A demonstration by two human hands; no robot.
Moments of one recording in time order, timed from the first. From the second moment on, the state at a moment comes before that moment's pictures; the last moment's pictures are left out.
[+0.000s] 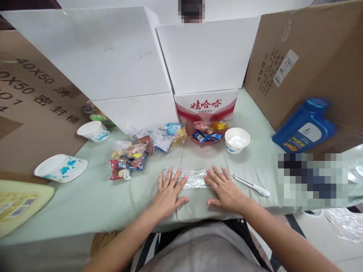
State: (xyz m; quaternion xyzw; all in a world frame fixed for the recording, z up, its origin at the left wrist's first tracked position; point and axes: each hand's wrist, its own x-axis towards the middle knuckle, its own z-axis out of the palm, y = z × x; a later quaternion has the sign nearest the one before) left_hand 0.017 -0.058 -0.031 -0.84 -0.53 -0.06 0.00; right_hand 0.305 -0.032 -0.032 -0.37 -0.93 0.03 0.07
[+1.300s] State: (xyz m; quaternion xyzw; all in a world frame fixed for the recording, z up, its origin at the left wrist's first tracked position) left_hand 0.052 -0.085 -0.019 -0.89 -0.31 -0.15 -0.29; right_hand 0.275 0.002 0.023 -0.43 -0.83 0.31 0.16
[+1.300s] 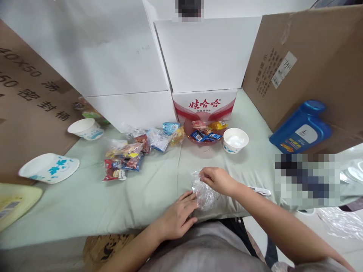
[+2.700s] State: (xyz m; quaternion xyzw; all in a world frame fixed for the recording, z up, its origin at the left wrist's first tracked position) left_hand 0.051 -0.037 -0.035 -0.87 -0.36 -0.30 -0.14; right_hand 0.266 -0.065 -0.014 -0.30 -0.92 0.09 0.25
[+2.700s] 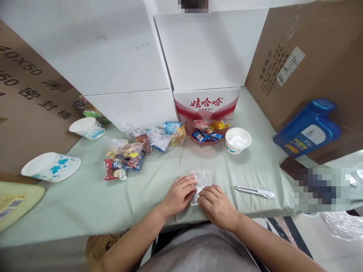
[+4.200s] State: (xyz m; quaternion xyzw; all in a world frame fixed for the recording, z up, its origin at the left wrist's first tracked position) left_hand 0.051 -0.032 -0.035 -0.85 -0.43 -0.29 -0.14; right_hand 0.339 0.079 0.051 -0.63 -0.75 -0.08 0.20
